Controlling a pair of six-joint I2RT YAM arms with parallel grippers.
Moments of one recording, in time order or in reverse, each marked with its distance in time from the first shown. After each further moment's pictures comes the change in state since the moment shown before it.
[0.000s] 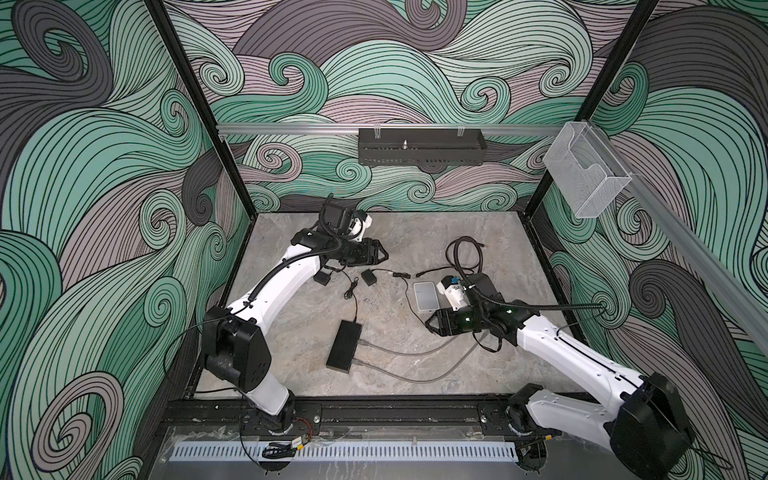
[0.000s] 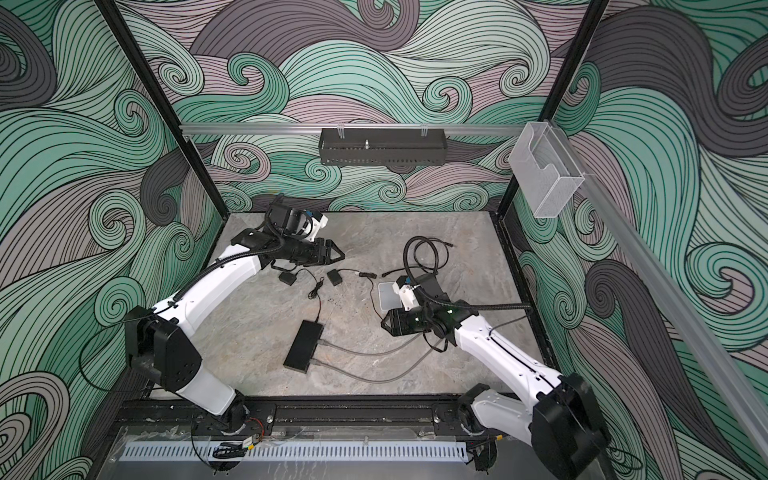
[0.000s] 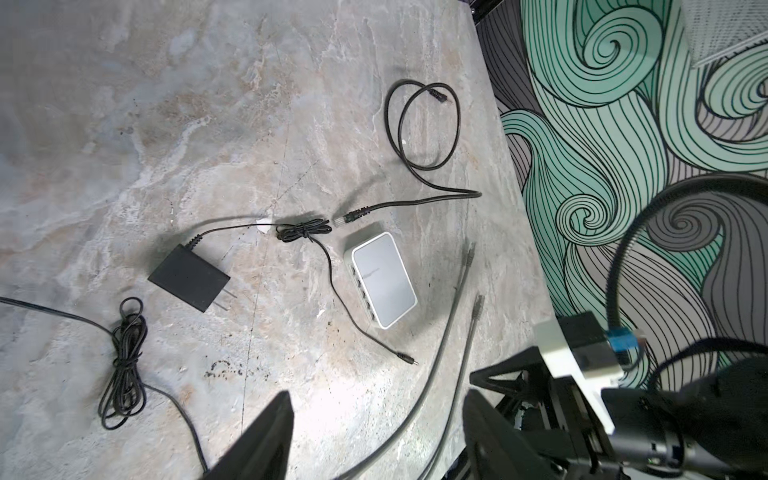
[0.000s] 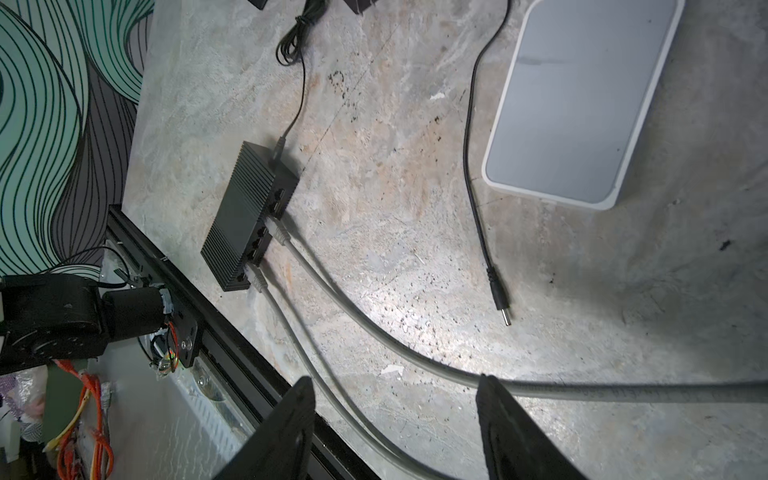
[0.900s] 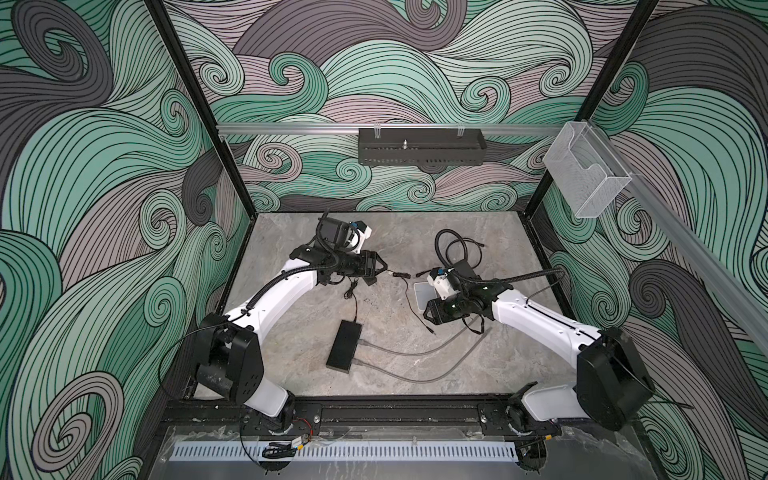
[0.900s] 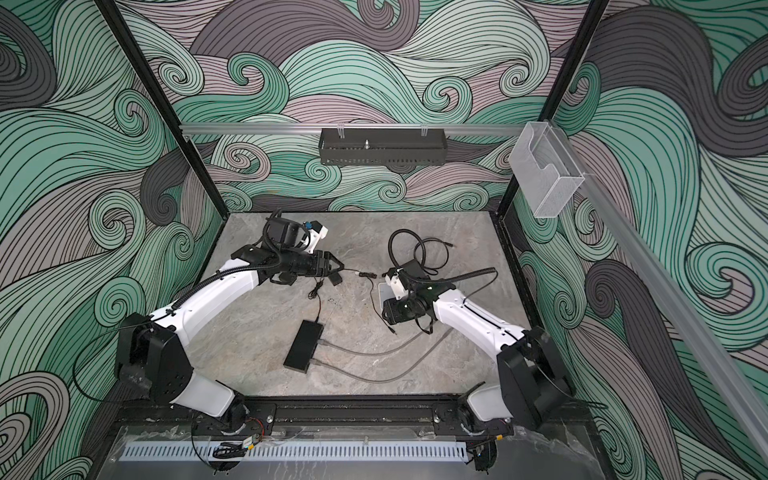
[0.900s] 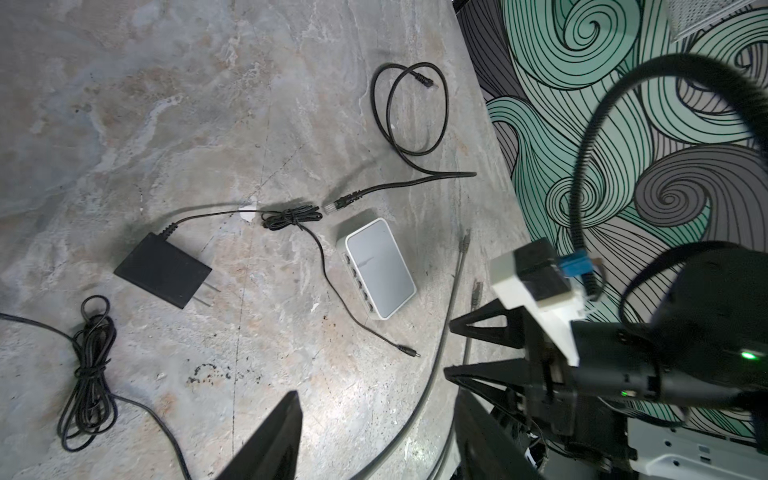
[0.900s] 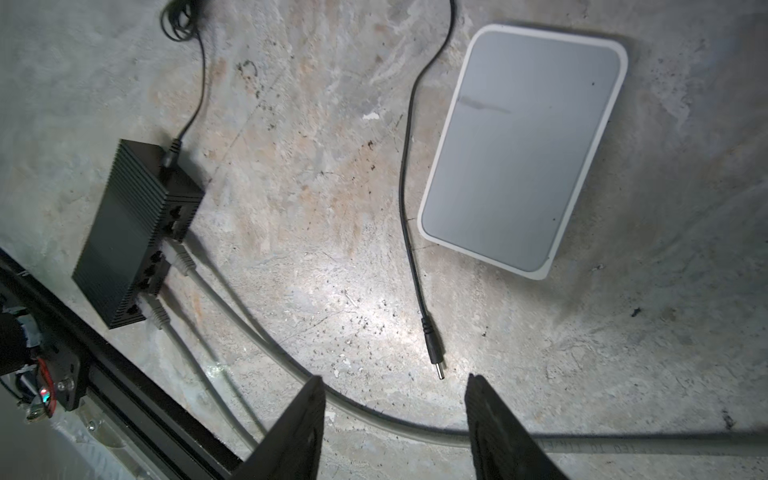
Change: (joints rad) left arm 0.004 -0.052 -0.191 0.153 0.075 0.000; right arm 0.009 0.287 0.170 -0.084 0.146 -0.141
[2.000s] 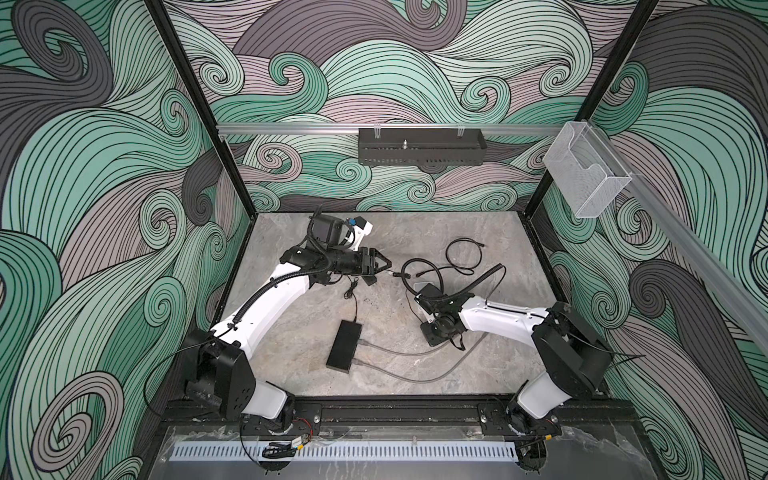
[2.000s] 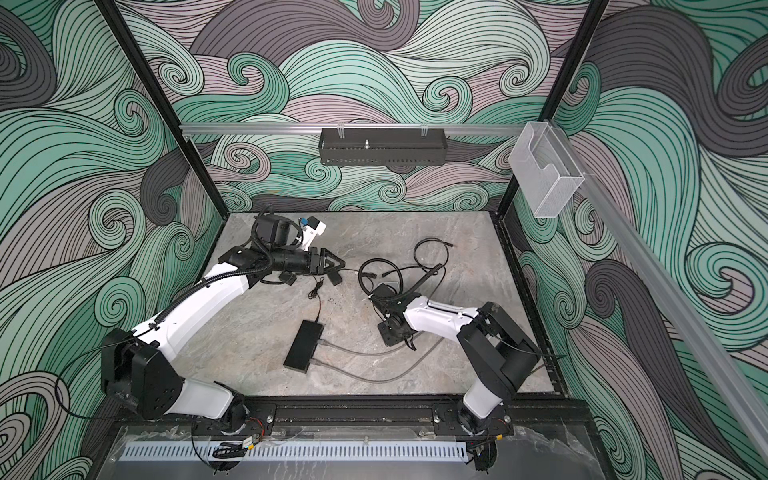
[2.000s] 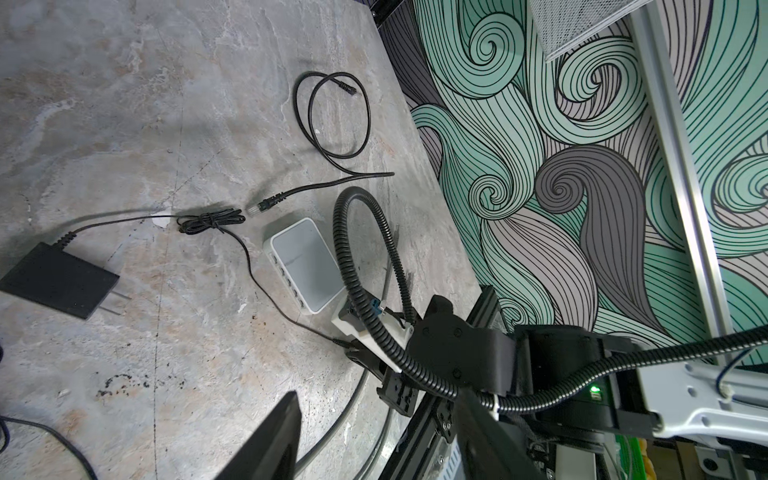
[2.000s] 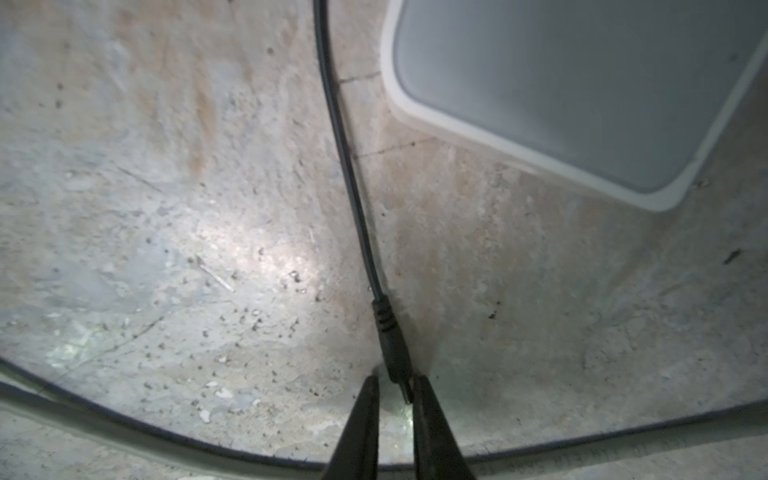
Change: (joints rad) left arm 0.005 -0.084 -0.017 0.039 0.160 -0.079; right arm 0.206 0.177 -0.037 -0.021 0.296 0.090
